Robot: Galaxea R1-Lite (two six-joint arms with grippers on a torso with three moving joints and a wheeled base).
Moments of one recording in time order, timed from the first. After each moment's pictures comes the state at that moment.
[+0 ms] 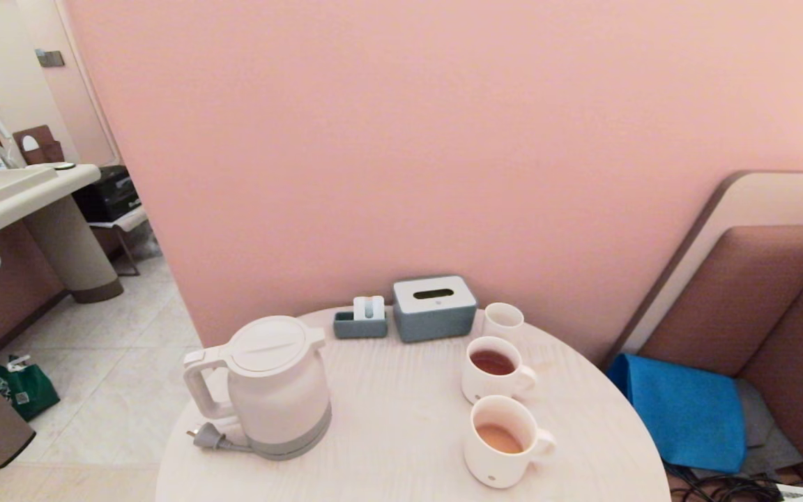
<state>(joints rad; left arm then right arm) -0.01 0.00 0.00 0.01 -0.02 0.06 0.00 0.00 0.00 0.00 -0.04 0.04</state>
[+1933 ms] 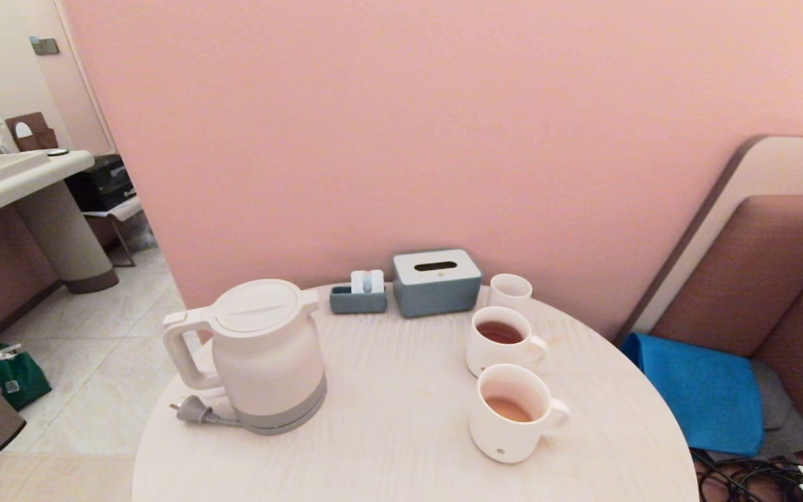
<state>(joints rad) -0.01 0.00 0.00 0.00 0.00 0.00 0.00 0.00 0.00 0.00 -0.04 0.04</state>
